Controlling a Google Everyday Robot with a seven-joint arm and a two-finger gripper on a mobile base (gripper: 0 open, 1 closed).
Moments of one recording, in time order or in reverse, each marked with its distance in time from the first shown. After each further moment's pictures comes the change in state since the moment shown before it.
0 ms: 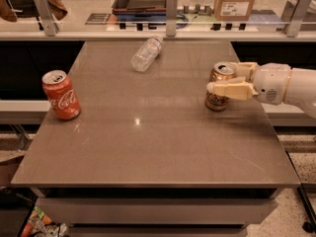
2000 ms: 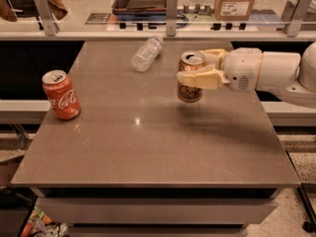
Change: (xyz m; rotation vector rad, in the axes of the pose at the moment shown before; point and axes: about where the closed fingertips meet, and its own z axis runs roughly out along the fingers) arm -0.060 0.058 0.055 -0.123 -0.040 -0.063
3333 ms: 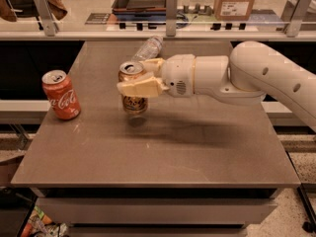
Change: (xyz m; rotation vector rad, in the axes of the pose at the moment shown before) arm -0.017 0.080 0.118 -0.192 -0.014 0.077
